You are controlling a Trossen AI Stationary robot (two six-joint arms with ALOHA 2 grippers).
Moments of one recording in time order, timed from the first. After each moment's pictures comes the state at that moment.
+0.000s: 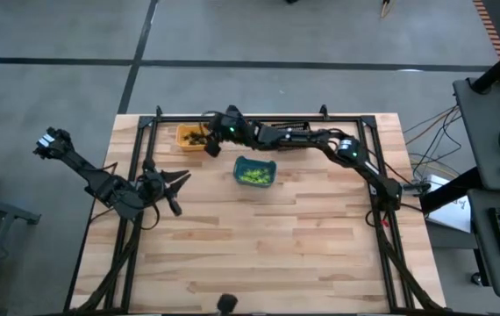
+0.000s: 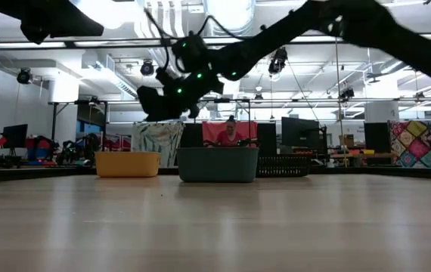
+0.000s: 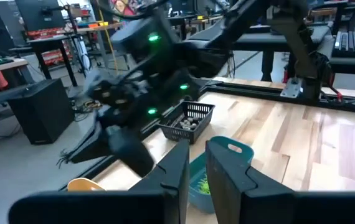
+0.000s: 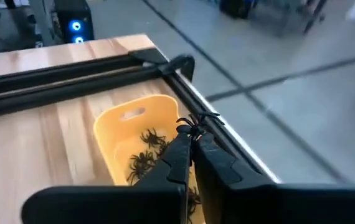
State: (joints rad) left arm -0.62 0.70 0.51 -0.16 -1.21 -0.27; right arm -0.32 2.38 1.96 0.08 0.17 -0.05
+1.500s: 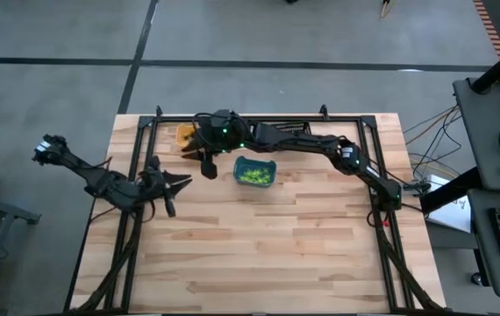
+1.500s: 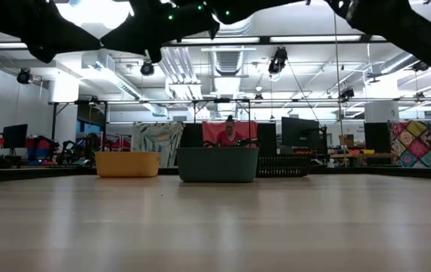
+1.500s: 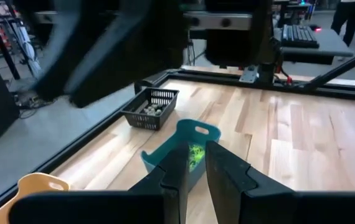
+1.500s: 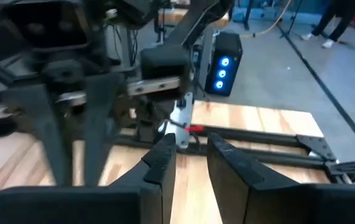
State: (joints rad) left arm -0.52 0.52 0.39 -0.15 -0.91 -0.21; right arm -0.20 2.34 2.29 -0.22 -0.32 -0.15
